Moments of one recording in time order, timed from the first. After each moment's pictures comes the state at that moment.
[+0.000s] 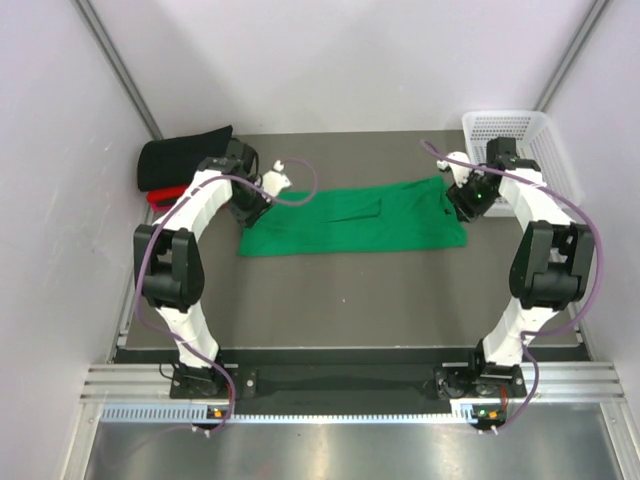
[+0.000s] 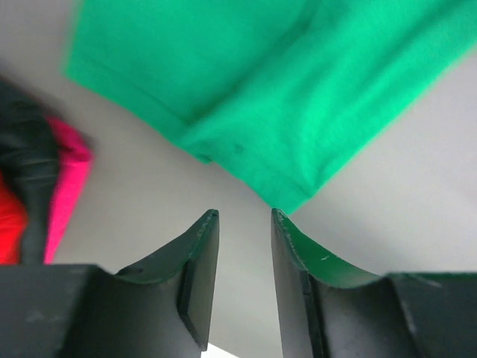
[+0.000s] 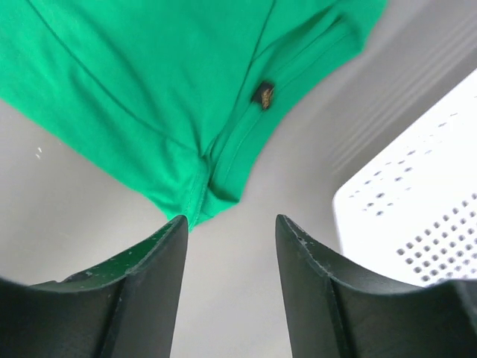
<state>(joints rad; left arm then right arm) -0.18 1.85 1.58 -0.94 0.10 0.74 -0.08 1.81 1.43 -0.81 -0.28 -0.85</state>
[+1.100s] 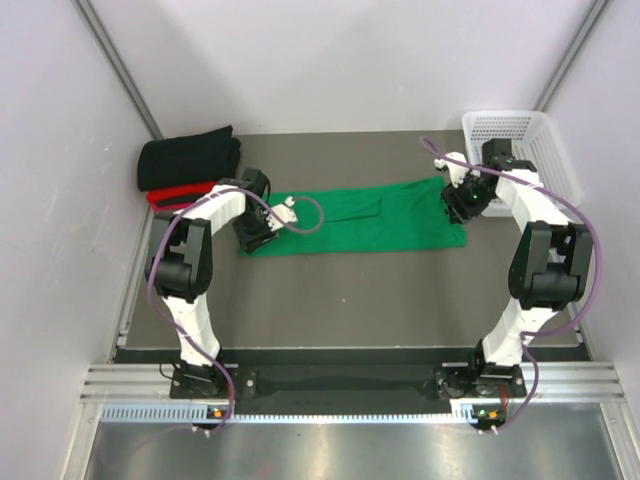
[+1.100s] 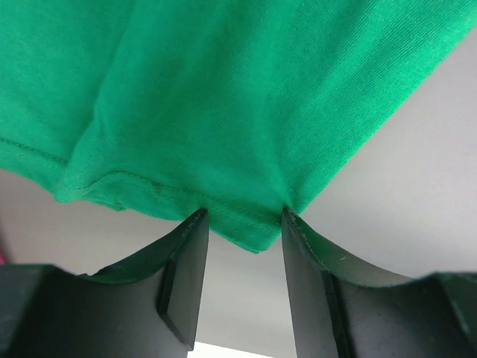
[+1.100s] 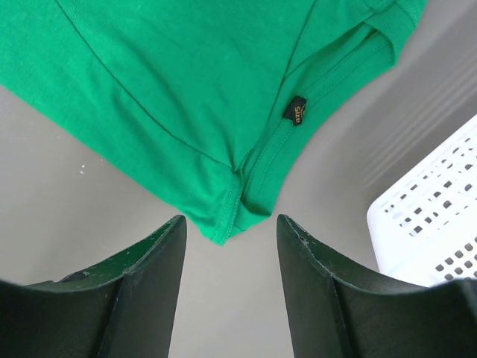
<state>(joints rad) -0.22 1.93 1.37 -0.85 0.01 0.92 -0.05 1.79 1.43 -0.81 -0.34 -0.76</state>
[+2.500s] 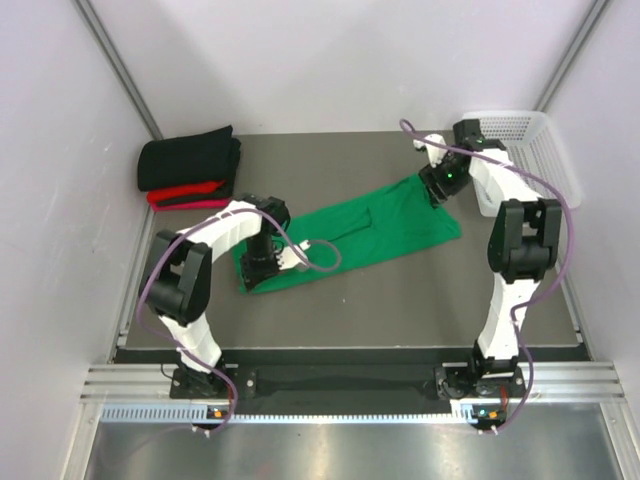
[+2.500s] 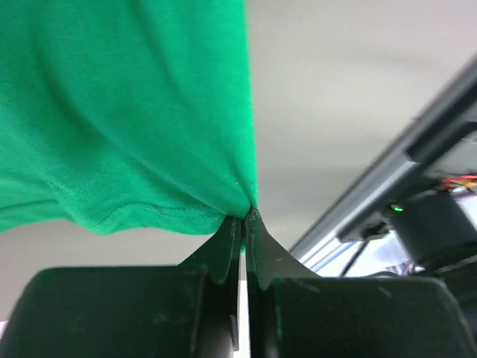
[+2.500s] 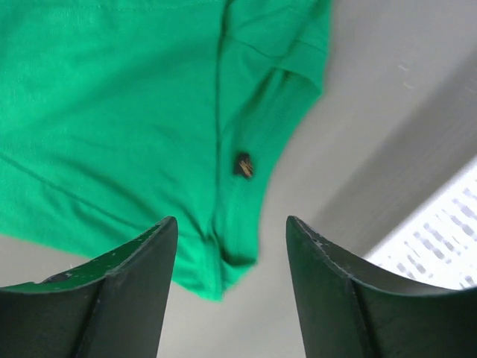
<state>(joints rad) -0.40 1.78 1.23 -1.24 0.05 0.88 0.05 2.03 1.74 -0.82 -0.24 -0.61</state>
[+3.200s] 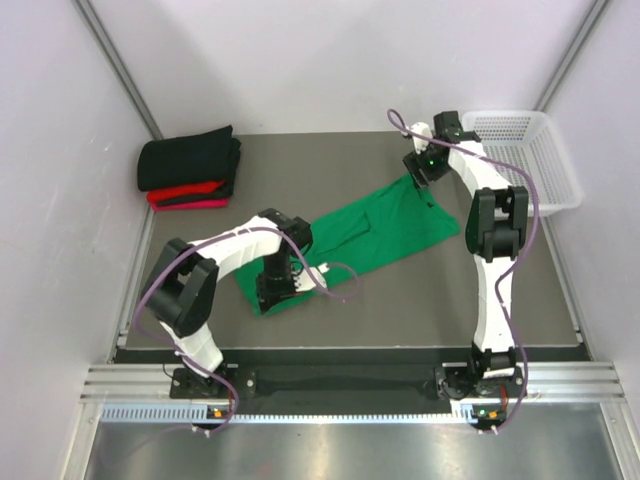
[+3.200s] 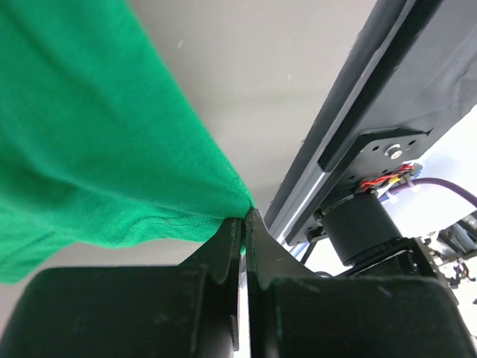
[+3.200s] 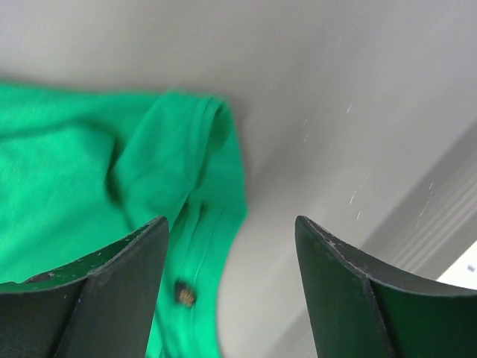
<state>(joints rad) -0.62 1.72 1.16 -1.30 0.16 0.75 0.10 2.37 2.10 -0.77 -0.18 -0.52</state>
